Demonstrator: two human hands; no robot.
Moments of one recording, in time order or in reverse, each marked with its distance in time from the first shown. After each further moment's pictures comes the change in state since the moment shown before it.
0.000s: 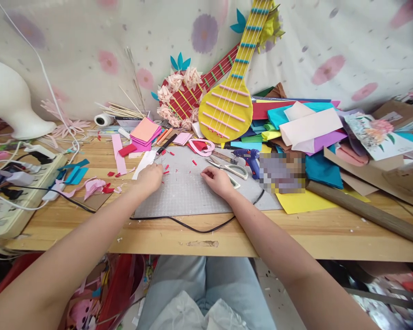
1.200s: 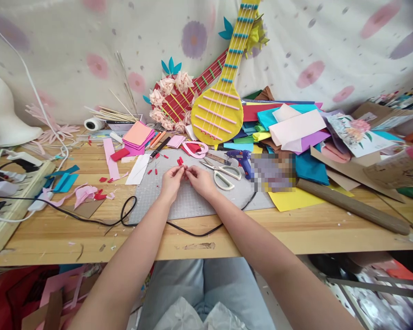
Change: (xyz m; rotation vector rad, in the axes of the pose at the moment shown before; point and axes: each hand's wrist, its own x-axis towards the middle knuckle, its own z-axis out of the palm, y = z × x) left_hand 0.019 0.087 0.033 -1.897 0.257 -0.190; right_hand 0.010 -0.024 0.028 0.187 0.023 0.088
